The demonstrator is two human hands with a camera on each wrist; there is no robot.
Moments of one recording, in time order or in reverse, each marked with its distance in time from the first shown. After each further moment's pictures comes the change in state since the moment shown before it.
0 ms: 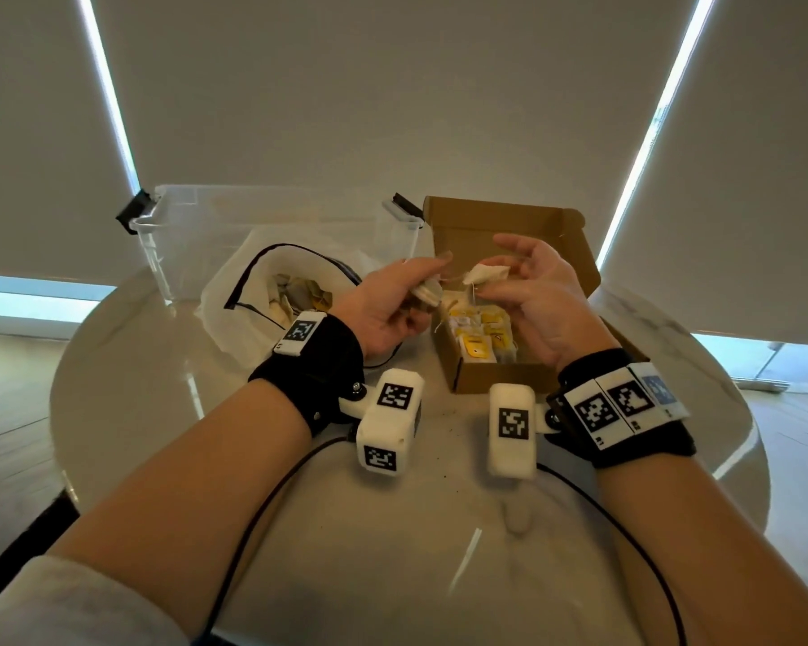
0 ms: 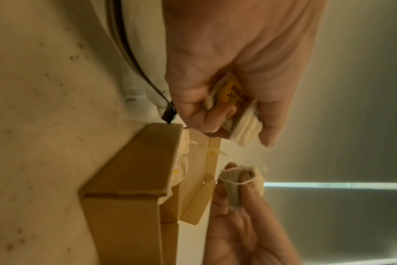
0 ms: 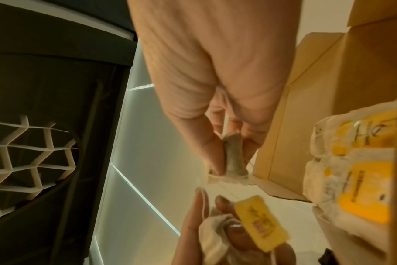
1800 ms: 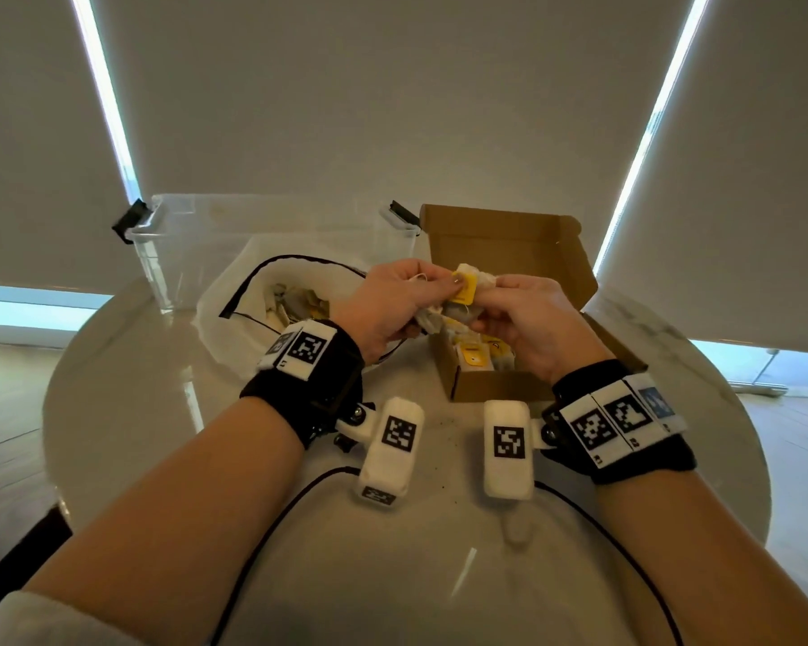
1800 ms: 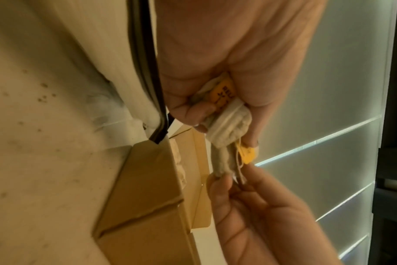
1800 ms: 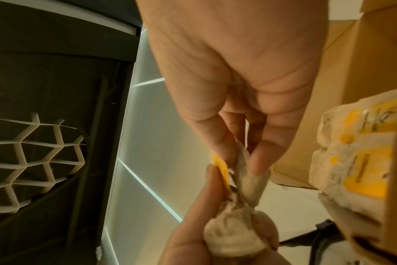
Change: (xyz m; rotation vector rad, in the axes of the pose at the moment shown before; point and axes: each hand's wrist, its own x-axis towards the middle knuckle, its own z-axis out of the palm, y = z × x) left_hand -0.018 0.004 0.009 0.434 0.005 0.260; right_hand -0.003 0.001 0.005 -0.035 -0.023 0.156
